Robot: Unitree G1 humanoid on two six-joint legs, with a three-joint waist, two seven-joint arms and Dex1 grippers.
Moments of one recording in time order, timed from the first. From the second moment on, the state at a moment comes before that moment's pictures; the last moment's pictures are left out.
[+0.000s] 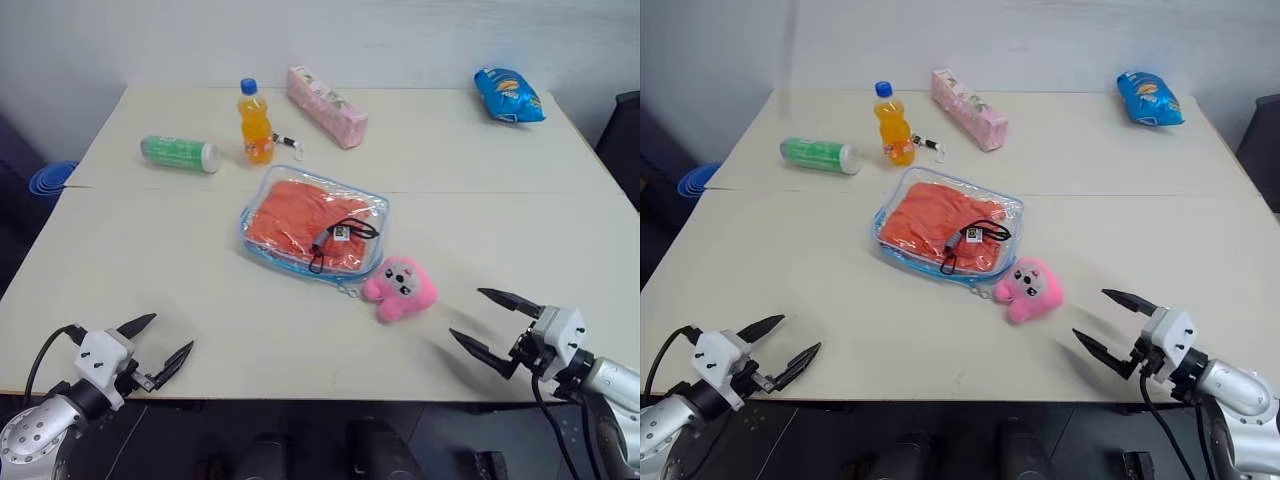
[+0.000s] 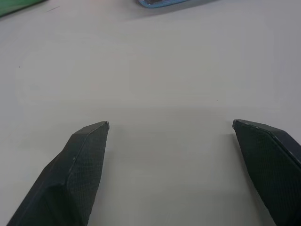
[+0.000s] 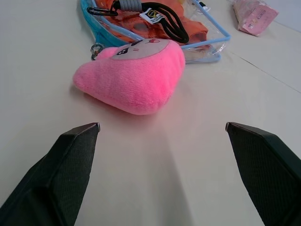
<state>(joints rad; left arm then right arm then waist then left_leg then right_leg) 0.37 0.55 0.42 -0.11 -0.30 -0.13 -0.71 0.18 -0.66 -0.28 -0.04 0.42 -0.24 0.99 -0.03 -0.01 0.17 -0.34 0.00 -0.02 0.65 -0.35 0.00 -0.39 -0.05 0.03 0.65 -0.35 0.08</state>
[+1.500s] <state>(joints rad) -0.91 0.32 -0.22 0.52 -0.21 0.41 -0.73 0.22 -0.54 -0.32 -0.29 0.60 -0.28 1.05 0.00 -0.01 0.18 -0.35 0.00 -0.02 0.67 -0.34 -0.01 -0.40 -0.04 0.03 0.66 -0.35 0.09</state>
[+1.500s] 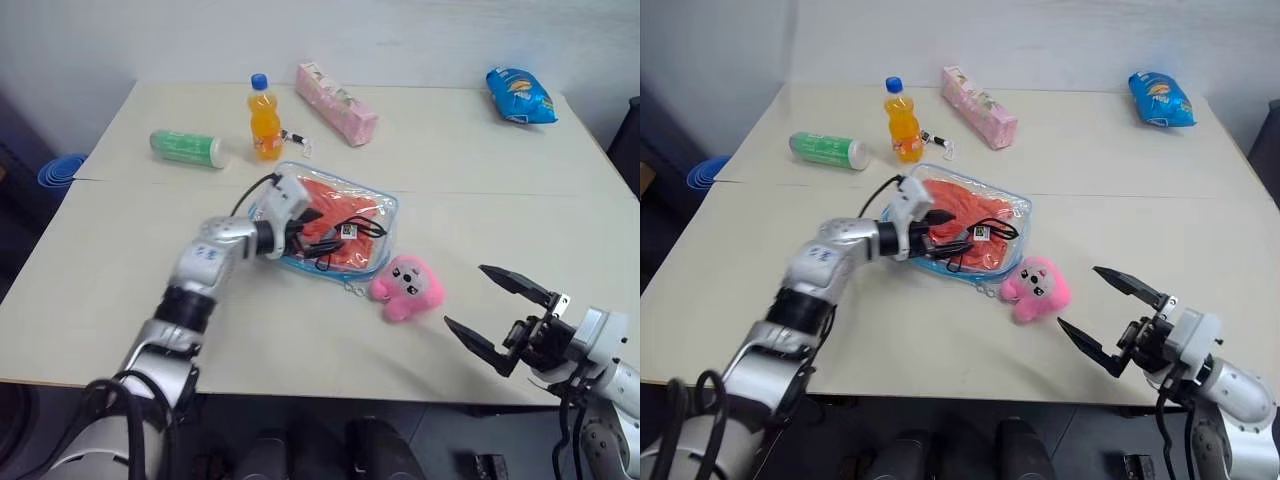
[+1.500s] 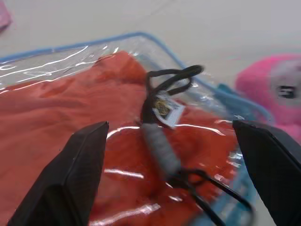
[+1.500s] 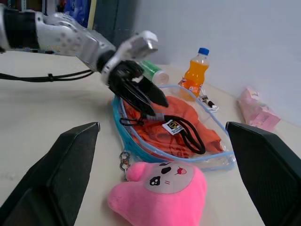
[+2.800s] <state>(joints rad) -0.26 0.76 0.61 0.36 -0.35 0.52 -0.63 0.06 -0.54 -0.19 -0.23 0.60 -0.26 1.10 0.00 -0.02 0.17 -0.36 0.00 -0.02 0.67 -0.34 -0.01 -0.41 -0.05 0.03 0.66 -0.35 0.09</state>
